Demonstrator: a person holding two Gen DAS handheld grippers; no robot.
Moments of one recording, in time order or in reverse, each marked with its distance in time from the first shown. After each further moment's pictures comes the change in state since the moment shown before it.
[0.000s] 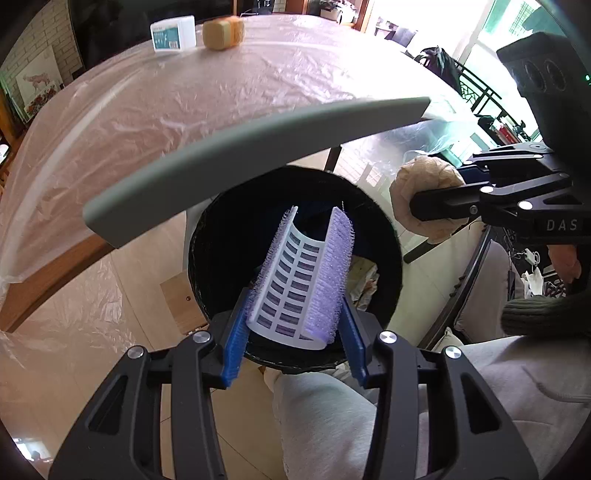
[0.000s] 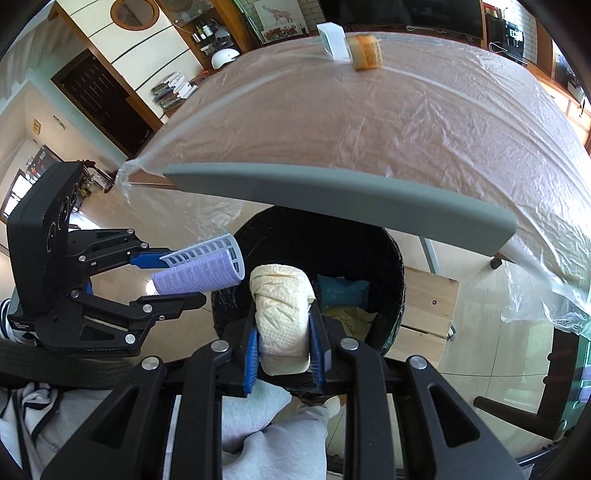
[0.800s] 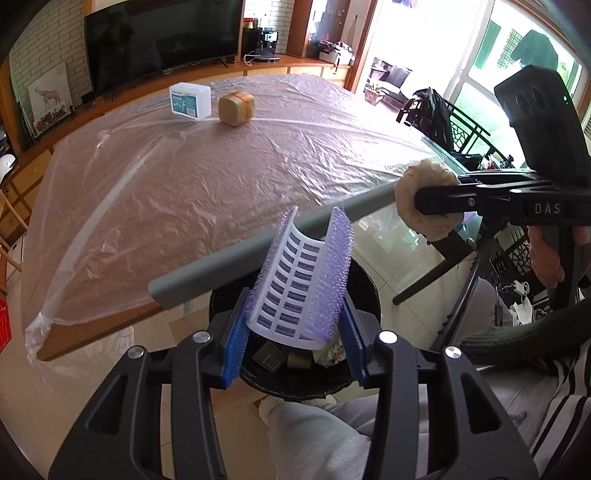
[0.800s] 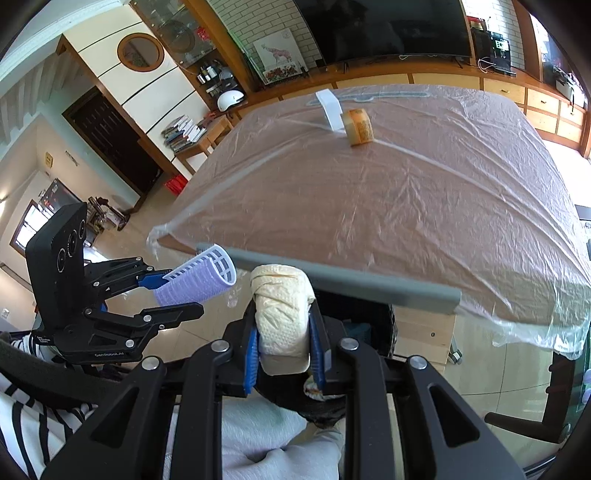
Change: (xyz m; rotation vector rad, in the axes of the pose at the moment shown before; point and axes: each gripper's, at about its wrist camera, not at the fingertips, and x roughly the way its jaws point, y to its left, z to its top) left arm -0.066 0.005 0.025 -0.014 -0.168 -0.031; right arm -0.069 -0.002 0.024 0.038 -0.148 0.054
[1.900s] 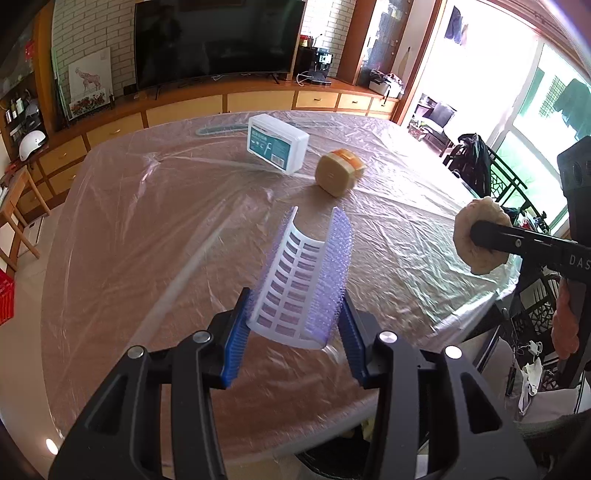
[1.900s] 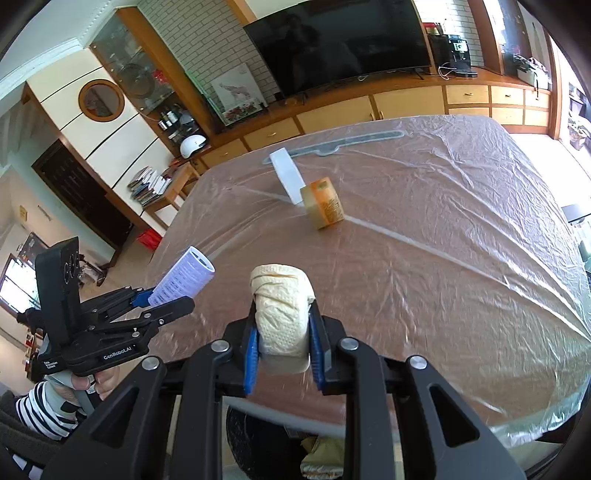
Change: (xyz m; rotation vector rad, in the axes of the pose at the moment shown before) left arm 0.027 0.100 0.078 -0.152 -0.096 0.085; right arm 0.040 -0.031 0.096 0.134 -0.147 -0.082
